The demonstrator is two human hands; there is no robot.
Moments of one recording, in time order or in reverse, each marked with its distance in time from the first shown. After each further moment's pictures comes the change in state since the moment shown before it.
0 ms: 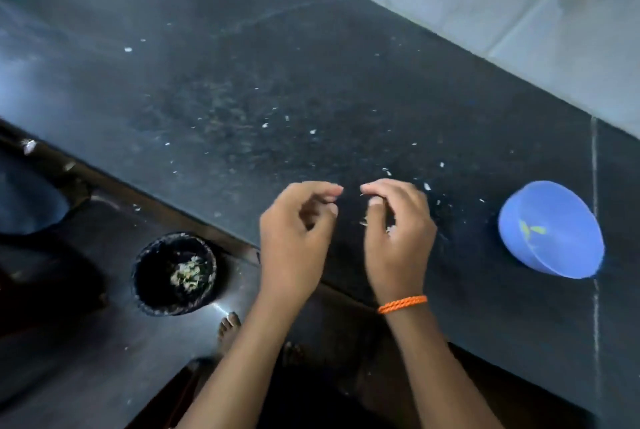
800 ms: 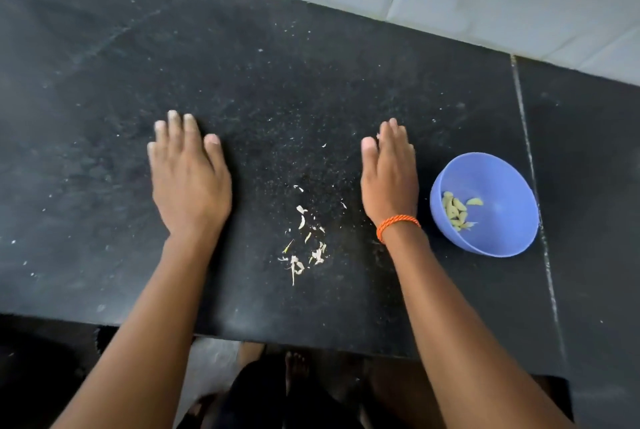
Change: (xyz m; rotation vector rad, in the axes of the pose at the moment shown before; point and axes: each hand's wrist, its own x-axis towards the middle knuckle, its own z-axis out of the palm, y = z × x) left_hand 0.159 -0.047 0.067 0.840 0.001 0.113; right_hand 0.097 0.134 -0.036 -0.369 -0.199 0.492
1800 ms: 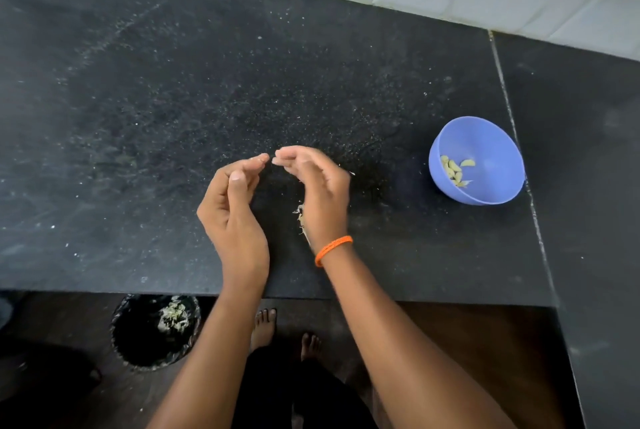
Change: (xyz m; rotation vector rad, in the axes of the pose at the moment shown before) left_hand -0.105 0.023 -0.046 -1.151 -0.025 -0.162; right_hand -0.109 -0.108 0.038 0.882 0.060 0.026
